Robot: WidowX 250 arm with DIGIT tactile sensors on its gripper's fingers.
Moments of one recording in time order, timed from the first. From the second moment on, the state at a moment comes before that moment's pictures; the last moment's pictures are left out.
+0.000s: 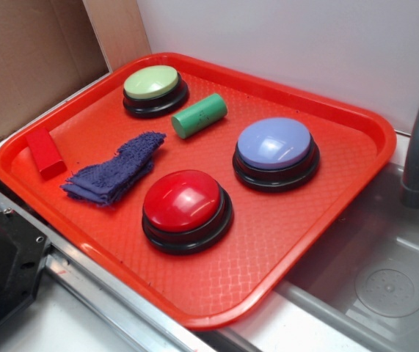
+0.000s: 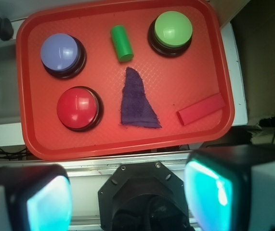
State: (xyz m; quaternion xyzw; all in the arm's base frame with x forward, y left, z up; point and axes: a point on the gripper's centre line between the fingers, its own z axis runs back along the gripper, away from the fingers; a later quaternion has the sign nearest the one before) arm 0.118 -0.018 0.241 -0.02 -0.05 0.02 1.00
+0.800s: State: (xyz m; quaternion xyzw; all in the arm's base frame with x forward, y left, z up) arm 0.151 -0.019 0.176 -0.01 -0.10 0.05 0.99
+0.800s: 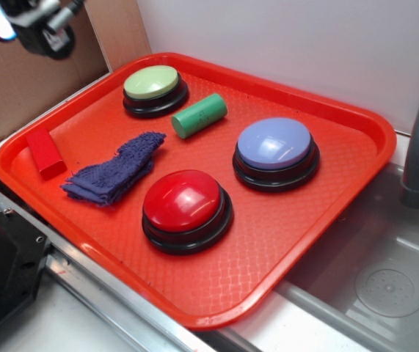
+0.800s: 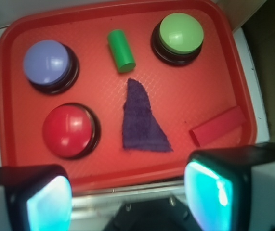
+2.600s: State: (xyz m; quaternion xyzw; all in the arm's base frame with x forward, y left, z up) arm 0.211 -0.002 0.003 -0.01 -0.04 0.20 0.98
